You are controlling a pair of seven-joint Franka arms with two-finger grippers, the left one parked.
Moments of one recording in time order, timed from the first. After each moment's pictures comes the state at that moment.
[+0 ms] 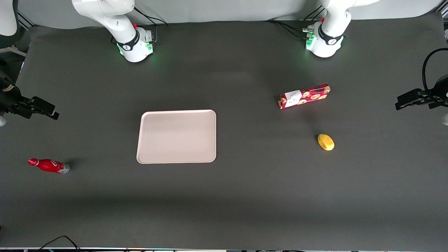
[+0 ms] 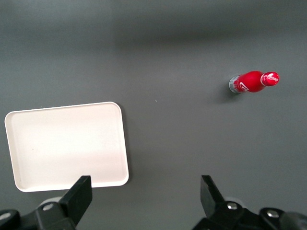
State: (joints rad) arm 0.05 0.00 -0.14 -1.67 0.03 1.72 0.01
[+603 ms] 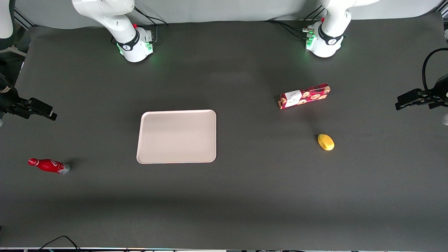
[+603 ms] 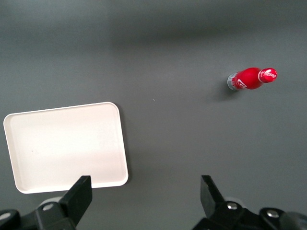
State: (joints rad) arm 0.03 0.01 -0.14 -1.68 0.04 1.72 0.01
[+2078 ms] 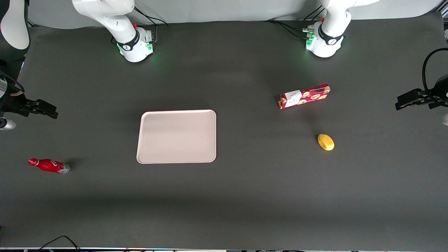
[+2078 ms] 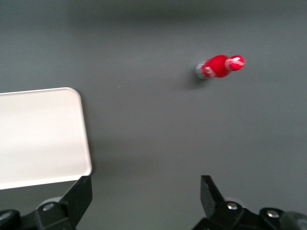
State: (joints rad) arm 0.00 0.00 -0.11 -1.75 -0.11 1.74 0.00
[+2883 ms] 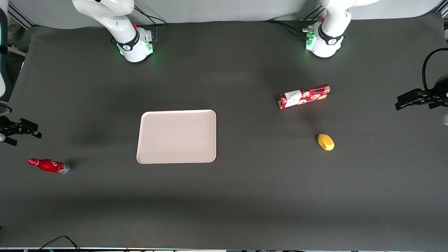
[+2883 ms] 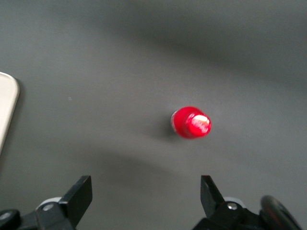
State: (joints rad) arm -0.05 0.26 -0.40 -1.84 0.25 2.17 -0.86
